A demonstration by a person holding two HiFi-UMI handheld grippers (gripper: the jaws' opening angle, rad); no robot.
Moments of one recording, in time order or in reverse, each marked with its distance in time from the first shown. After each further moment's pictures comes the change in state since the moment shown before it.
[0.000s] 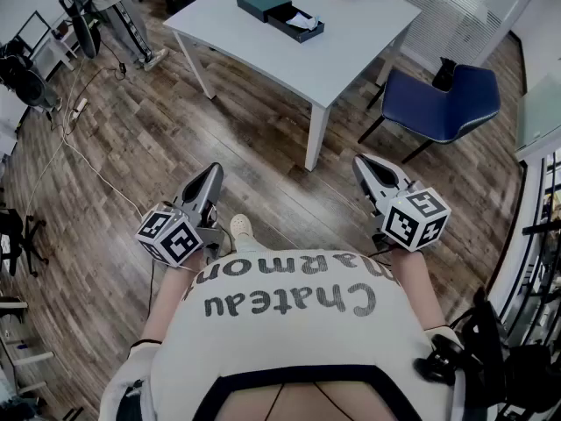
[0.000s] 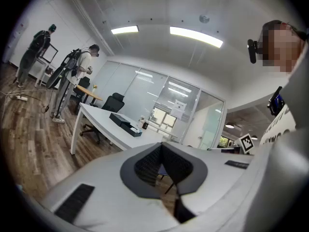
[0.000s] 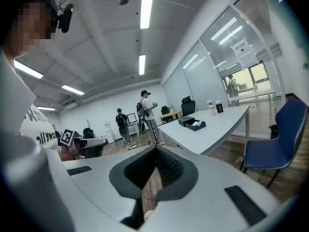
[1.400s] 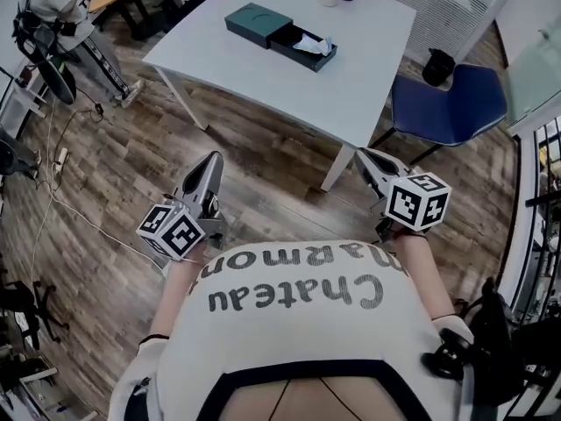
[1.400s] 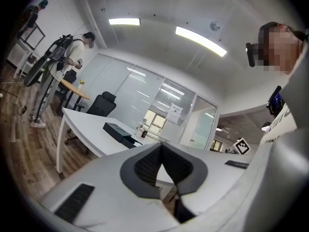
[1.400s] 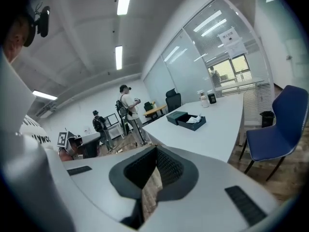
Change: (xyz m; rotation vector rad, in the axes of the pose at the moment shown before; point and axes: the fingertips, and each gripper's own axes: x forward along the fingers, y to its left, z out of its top) left arm 0.116 0.193 0.130 -0.005 0.008 -0.168; right arm 0.208 -0.017 0.054 0.160 0.067 -0.192
